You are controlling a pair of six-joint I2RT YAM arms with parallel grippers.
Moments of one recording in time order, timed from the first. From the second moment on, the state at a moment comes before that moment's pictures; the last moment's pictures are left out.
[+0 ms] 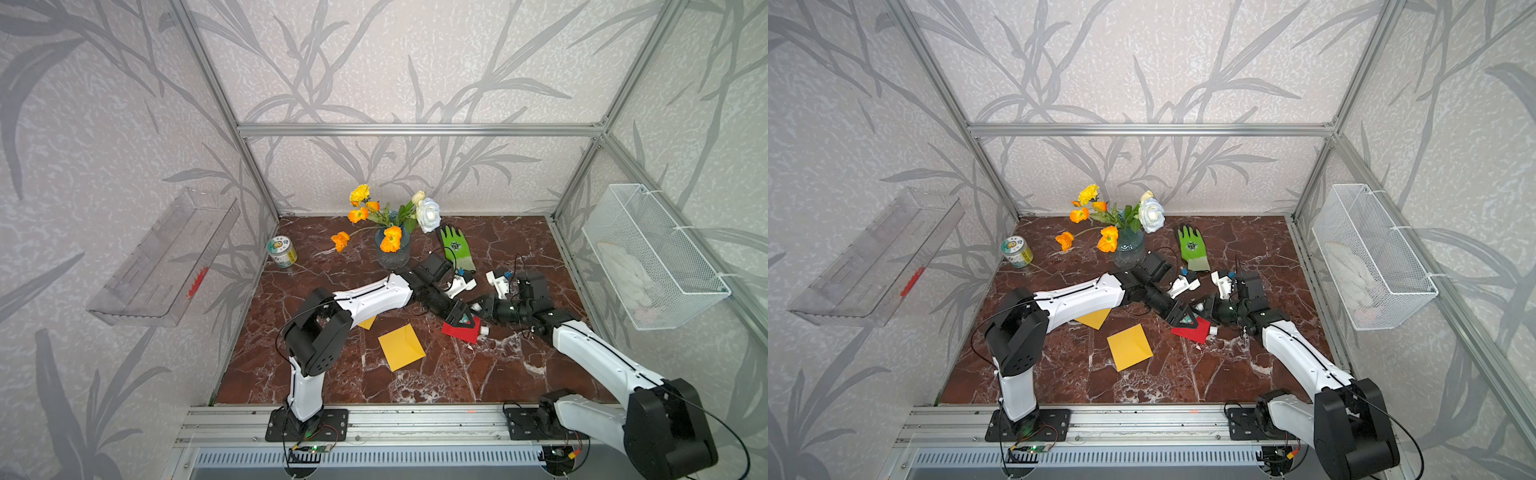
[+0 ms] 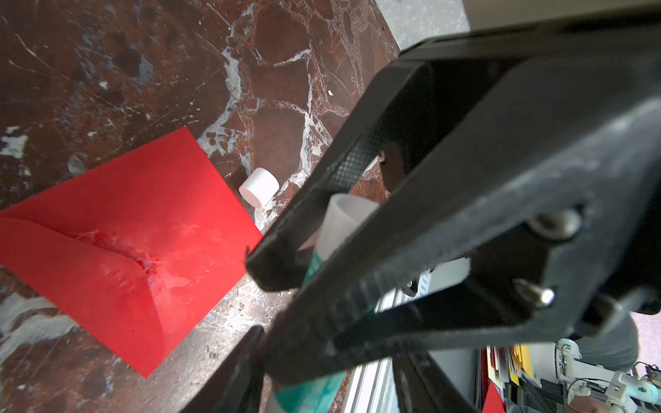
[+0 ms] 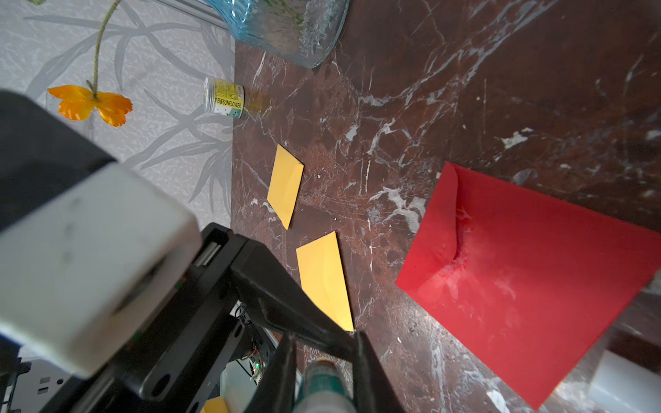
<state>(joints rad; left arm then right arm) -0.82 1.90 1.40 -0.47 0.75 -0.22 0.25 1.16 0.59 -0.18 -0.75 0.71</state>
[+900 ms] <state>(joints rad) -0.82 1.88 1.28 -0.33 0.72 -0.33 0.27 1.16 0.58 -0.07 -0.66 0.80</state>
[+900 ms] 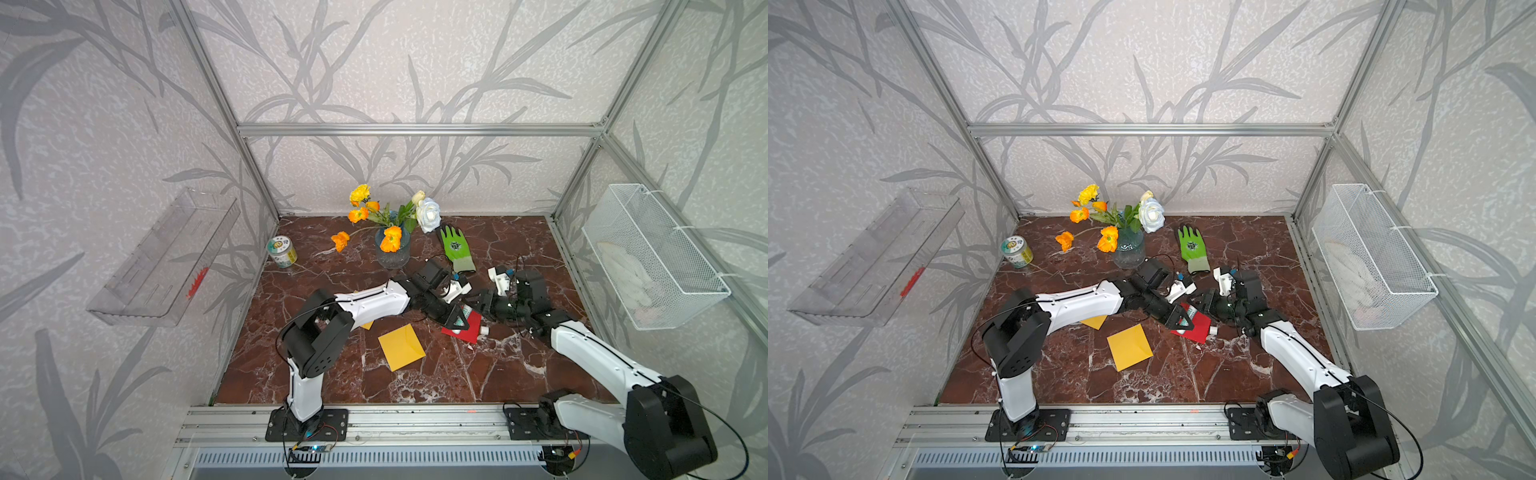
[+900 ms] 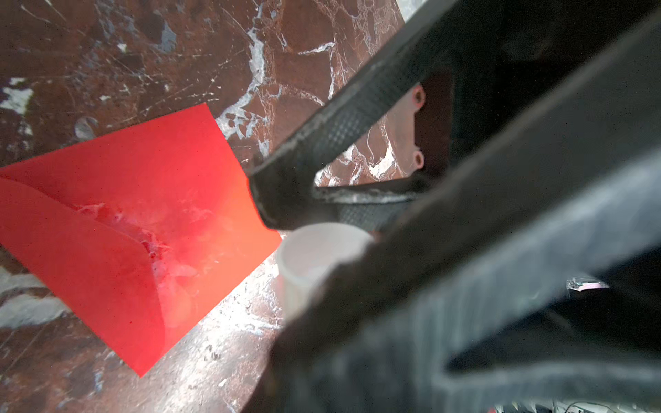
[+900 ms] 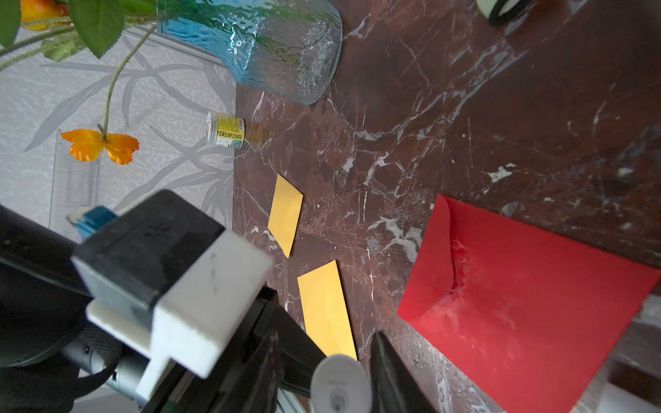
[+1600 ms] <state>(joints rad) -0.82 1.80 1.22 -0.29 0.74 -0.35 0.26 1.18 0.56 0.04 -0.74 0.82</state>
